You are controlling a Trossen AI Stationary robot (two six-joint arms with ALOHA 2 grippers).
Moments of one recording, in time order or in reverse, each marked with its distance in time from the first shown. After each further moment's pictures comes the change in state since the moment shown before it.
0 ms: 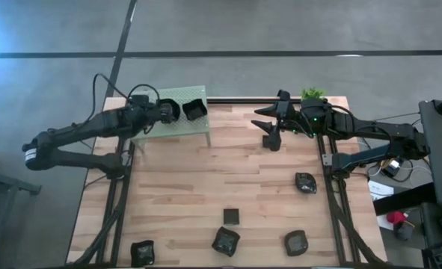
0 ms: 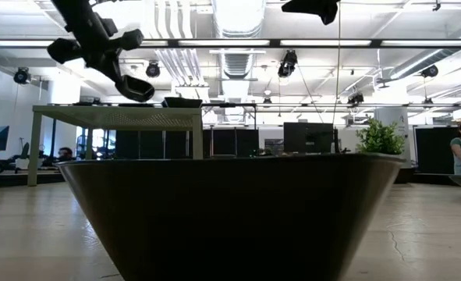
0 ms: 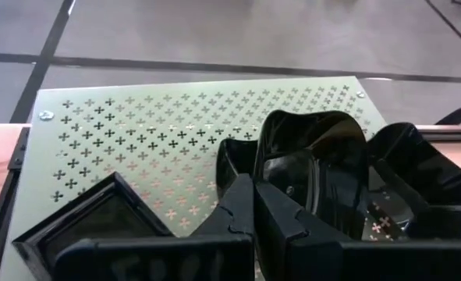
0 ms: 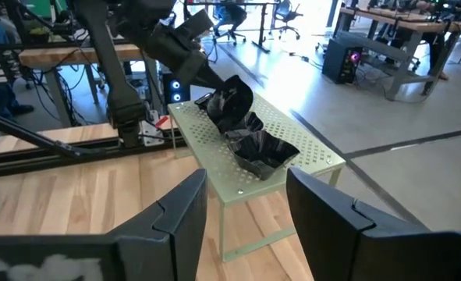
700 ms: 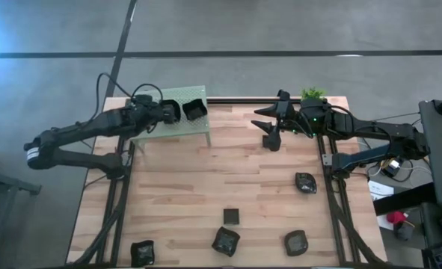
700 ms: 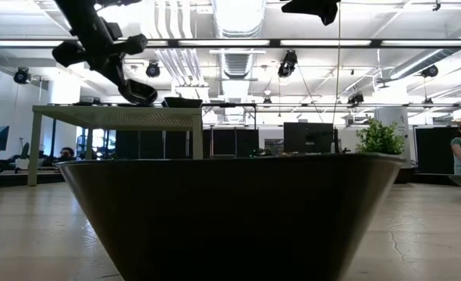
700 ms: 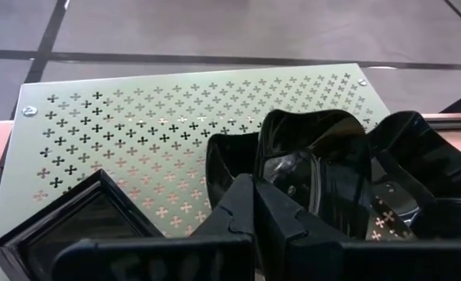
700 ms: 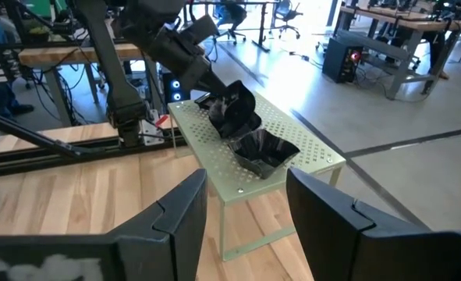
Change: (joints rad) left arm 0.014 0.036 -0.002 0.021 0.024 0.017; right arm 0.000 0.001 -0.002 0.000 0.001 0.002
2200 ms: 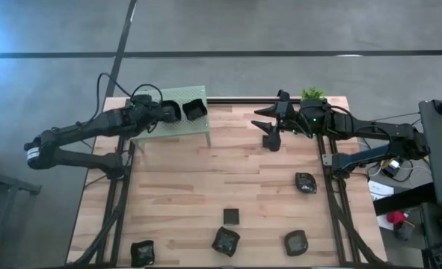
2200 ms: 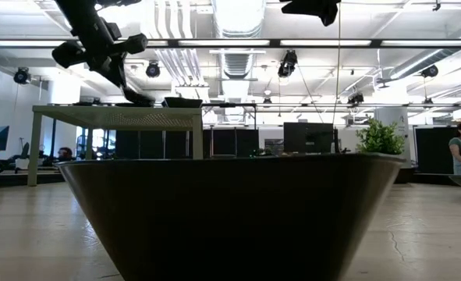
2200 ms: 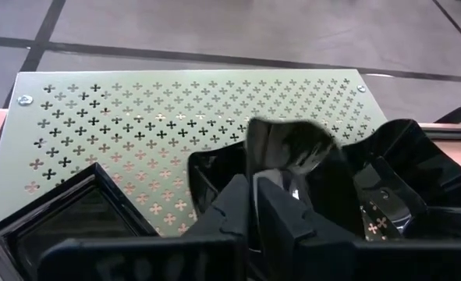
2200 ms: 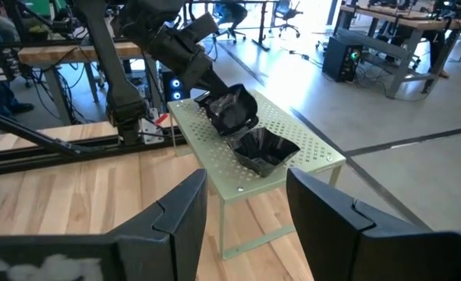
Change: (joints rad) left arm 0.001 0.002 0.000 0.004 0.002 -0.050; right arm 0.000 0.000 -0.004 0.000 0.000 0.002
